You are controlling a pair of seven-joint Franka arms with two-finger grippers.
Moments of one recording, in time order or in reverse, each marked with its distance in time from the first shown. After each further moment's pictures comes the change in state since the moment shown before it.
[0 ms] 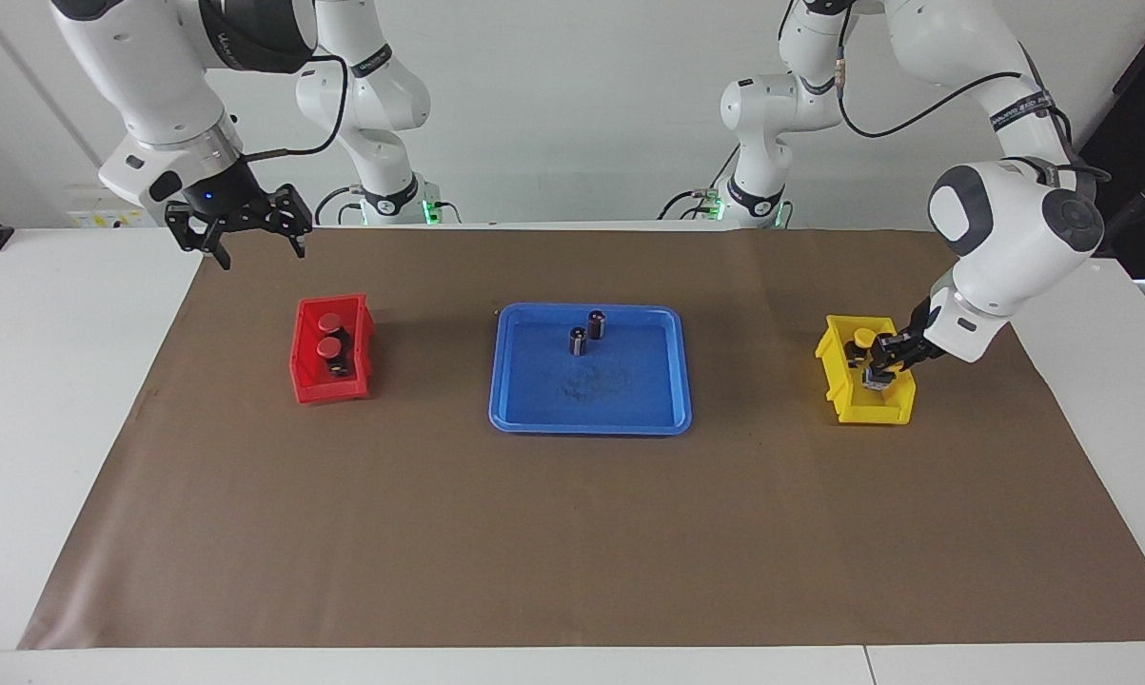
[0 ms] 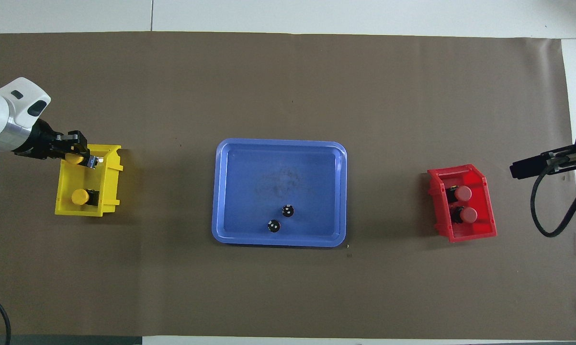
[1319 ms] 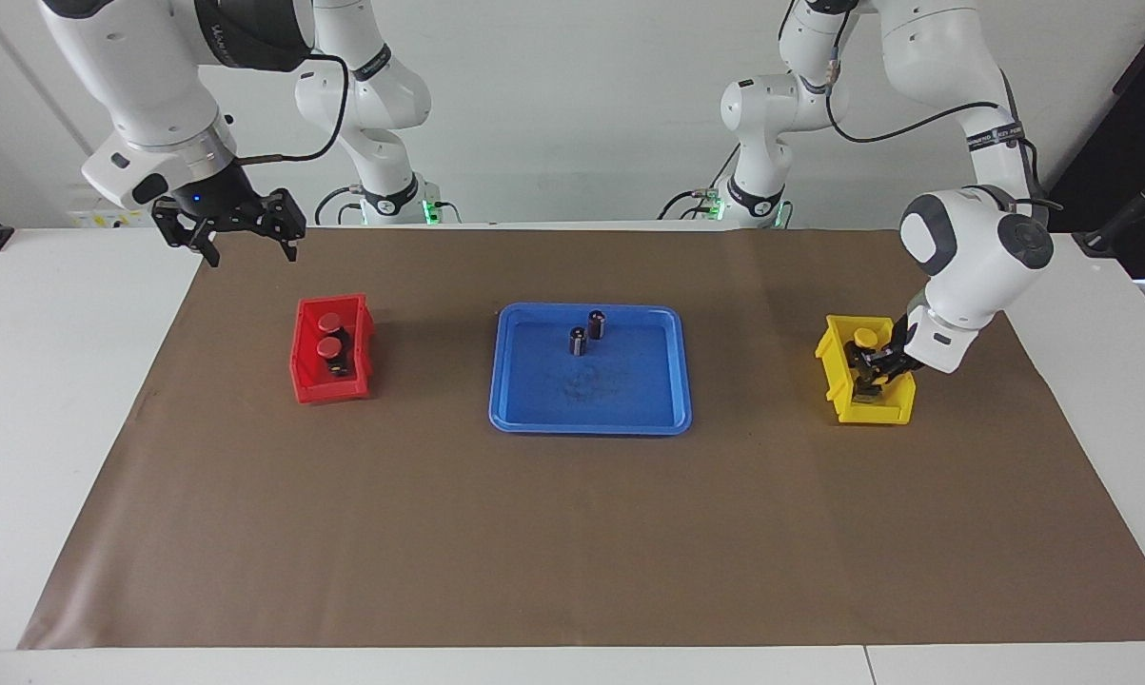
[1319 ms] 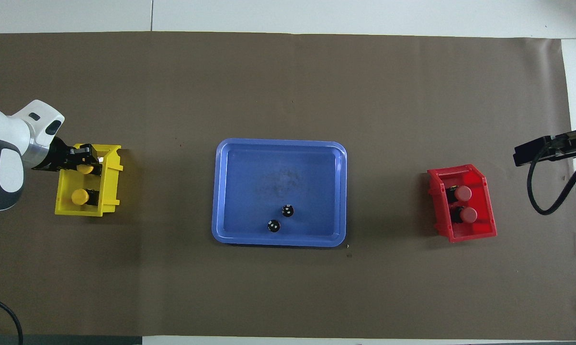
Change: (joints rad) left arm 0.024 -0.004 -0.008 -0.152 -0.001 0.181 -0.034; right arm 0.081 0.069 -0.052 0.121 -0.044 -0.073 0.107
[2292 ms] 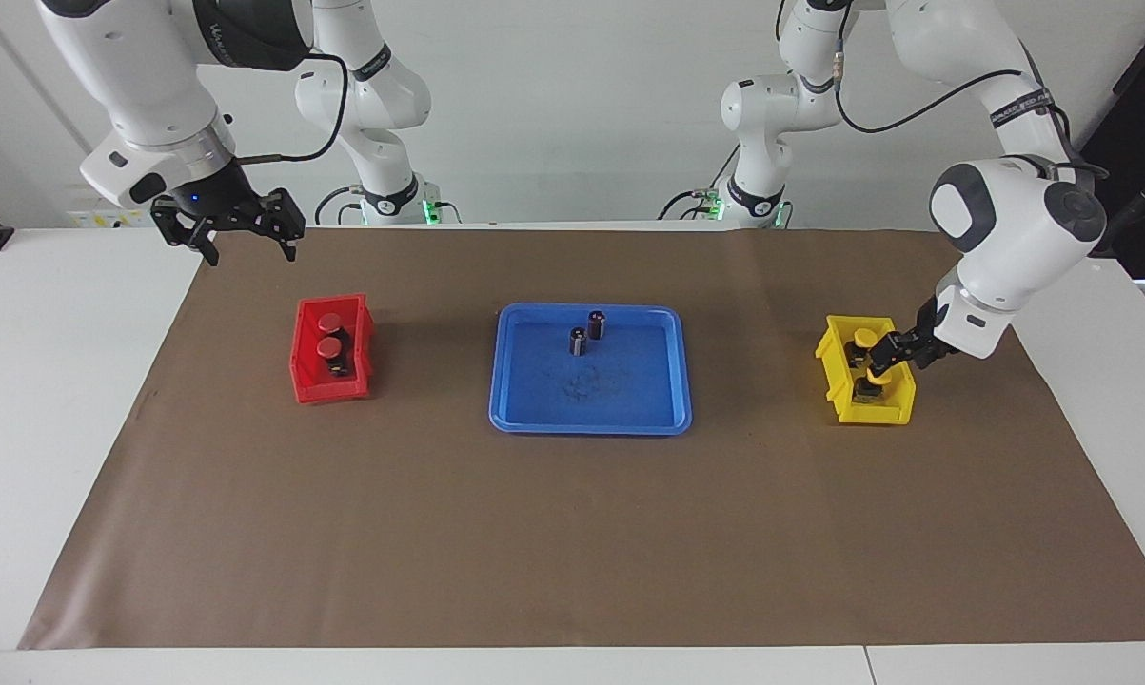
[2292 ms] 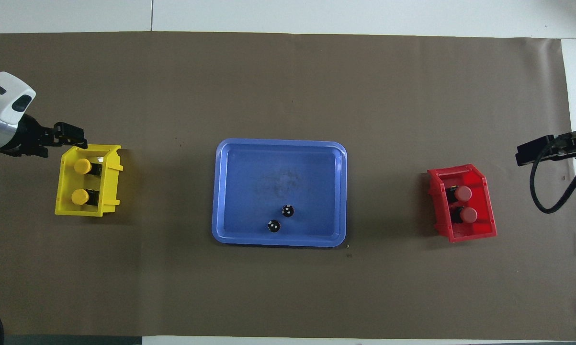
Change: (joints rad) left arm -0.001 -0.026 -0.002 0.199 0.000 -0.208 0.000; right arm -0.003 0.000 -0.007 0.004 0.009 -0.005 0.026
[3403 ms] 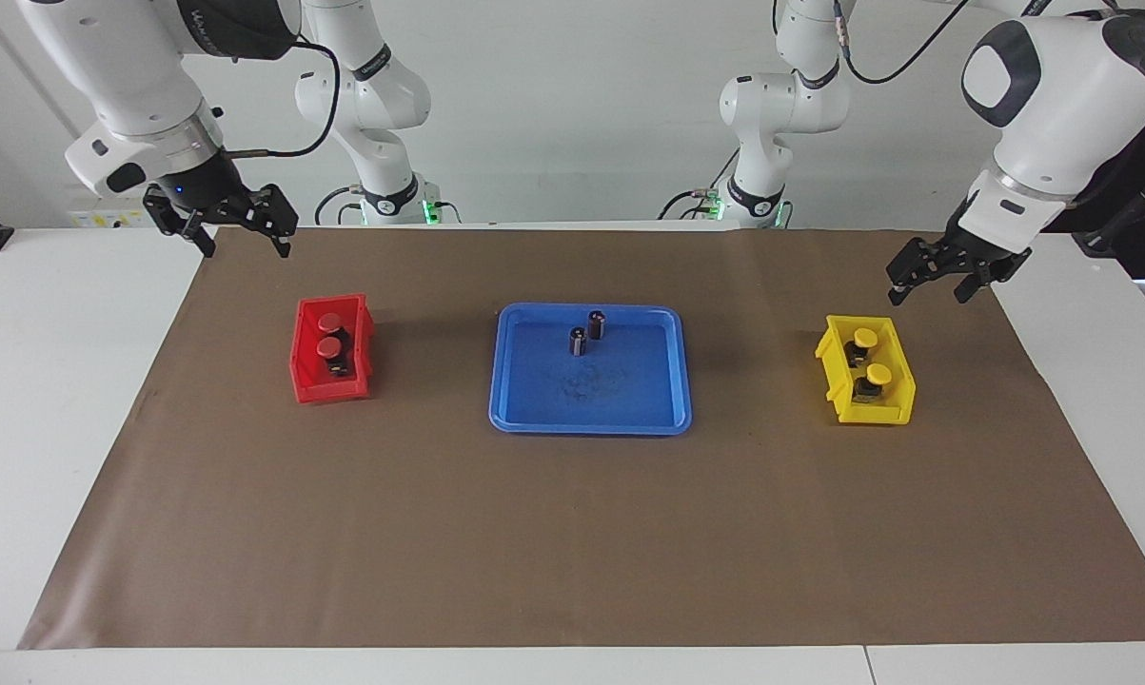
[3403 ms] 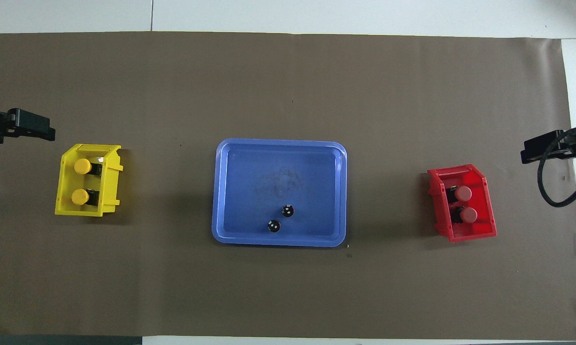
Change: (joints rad) left arm -0.151 -0.118 0.087 0.222 0.044 -0.302 0.073; right arm -0.002 -0.003 -0.013 0.016 0.020 -0.019 0.078
